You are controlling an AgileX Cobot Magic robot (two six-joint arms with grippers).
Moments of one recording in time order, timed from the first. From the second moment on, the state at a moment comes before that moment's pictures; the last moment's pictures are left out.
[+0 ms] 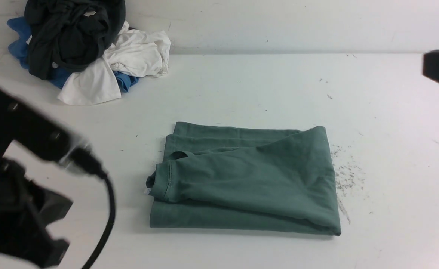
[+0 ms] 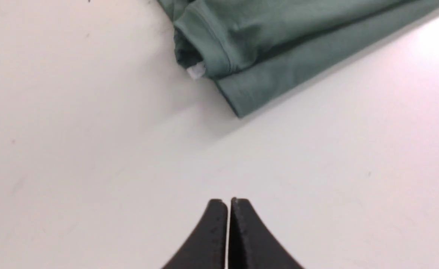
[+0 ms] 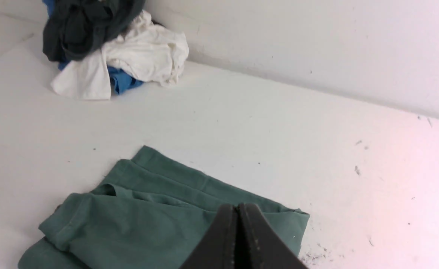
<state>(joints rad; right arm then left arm) 0.41 0.81 -0.95 0.00 0.62 0.00 -0.38 0.81 -0.78 -0.09 0.94 0.18</state>
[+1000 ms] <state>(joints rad) 0.41 0.24 -0.63 -0.04 0.52 0.00 -0.38 0.21 -0.47 0.09 0.86 -0.04</state>
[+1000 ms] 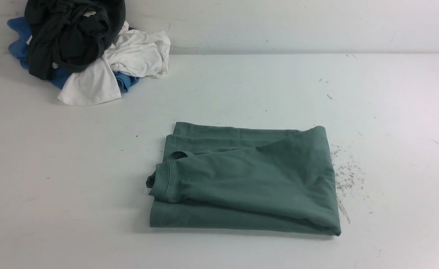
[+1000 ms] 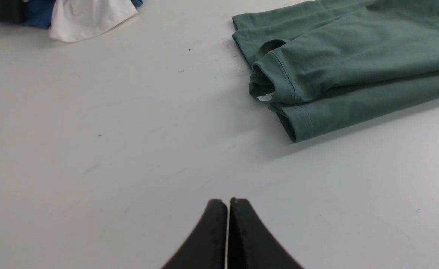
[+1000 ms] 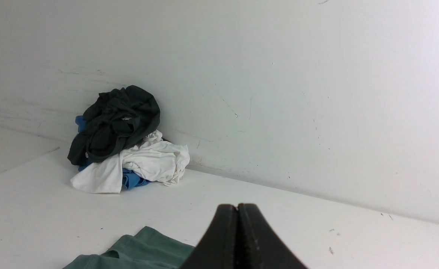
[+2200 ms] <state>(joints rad) 0.03 -0.01 0.02 -0.10 0.35 0.15 -0.38 0.21 -0.47 0.09 0.86 -0.05</state>
